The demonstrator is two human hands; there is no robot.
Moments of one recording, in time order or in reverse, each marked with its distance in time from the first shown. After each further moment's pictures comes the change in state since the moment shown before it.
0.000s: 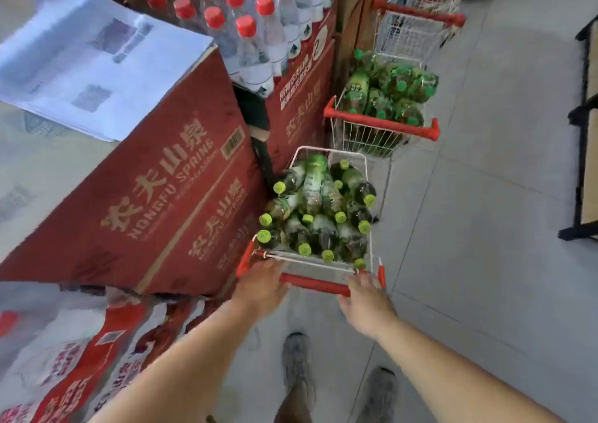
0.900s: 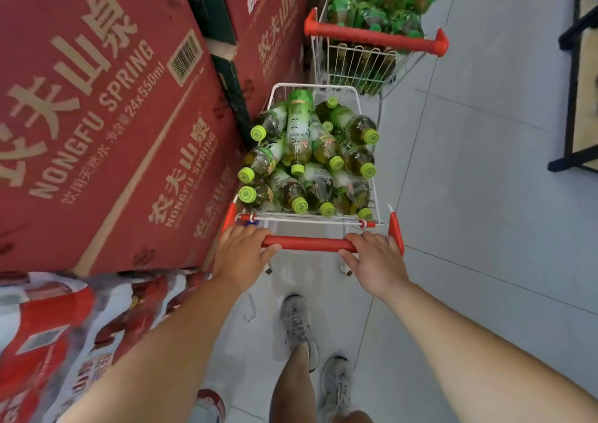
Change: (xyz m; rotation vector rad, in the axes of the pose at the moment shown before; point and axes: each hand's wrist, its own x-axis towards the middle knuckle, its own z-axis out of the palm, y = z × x) left_hand 0.040 -0.063 0.089 0.041 0.258 0.099; right_hand 0.043 0.030 0.074 -0.095 0.210 -0.017
